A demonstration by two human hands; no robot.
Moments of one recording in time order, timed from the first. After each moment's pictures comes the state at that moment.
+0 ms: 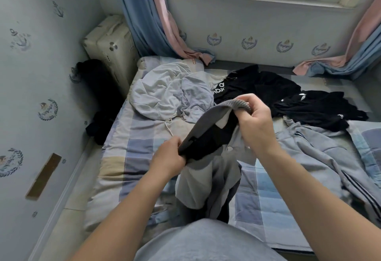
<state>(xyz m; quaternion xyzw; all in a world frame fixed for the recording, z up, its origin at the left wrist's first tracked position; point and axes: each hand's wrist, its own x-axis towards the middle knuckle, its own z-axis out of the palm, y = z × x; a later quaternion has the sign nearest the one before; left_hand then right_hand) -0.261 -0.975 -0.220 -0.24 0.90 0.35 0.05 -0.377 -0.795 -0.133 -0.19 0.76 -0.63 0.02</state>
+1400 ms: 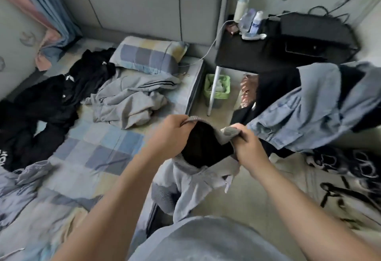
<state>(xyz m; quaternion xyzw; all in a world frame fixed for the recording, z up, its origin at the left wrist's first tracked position) -0.140 -0.550 -0.146 0.41 0.77 0.39 0.31 0.046 -0.444 -0.187 0.36 0.72 -0.55 -0.25</state>
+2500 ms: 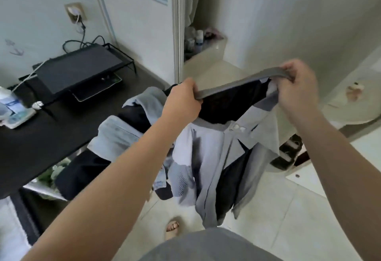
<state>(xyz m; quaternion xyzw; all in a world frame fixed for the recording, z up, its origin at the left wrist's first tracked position) 0.241 -0.104 -0.098 0.81 0.45 0.23 0.30 0.453 -0.234 -0.058 0.76 0.40 -0.04 -0.50</state>
